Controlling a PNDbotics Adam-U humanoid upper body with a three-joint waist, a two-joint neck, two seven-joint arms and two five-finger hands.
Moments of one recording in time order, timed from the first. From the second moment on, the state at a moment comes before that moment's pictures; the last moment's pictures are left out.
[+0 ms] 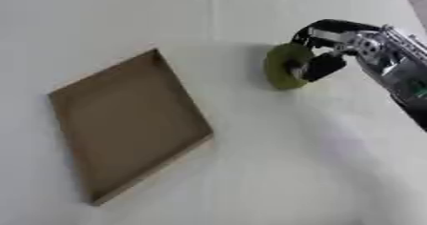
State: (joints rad) left arm -0.23 0.45 0.43 -1.98 -0.01 -0.46 0.46; right arm -0.88 -0.76 0.48 -1.50 0.49 0.40 0.53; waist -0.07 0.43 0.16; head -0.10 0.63
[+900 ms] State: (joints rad) left arm -0.23 0.45 0.43 -1.98 -0.01 -0.46 0.47; right arm -0.87 -0.82 0.42 -1.82 0.51 0.33 0.34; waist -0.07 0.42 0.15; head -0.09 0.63
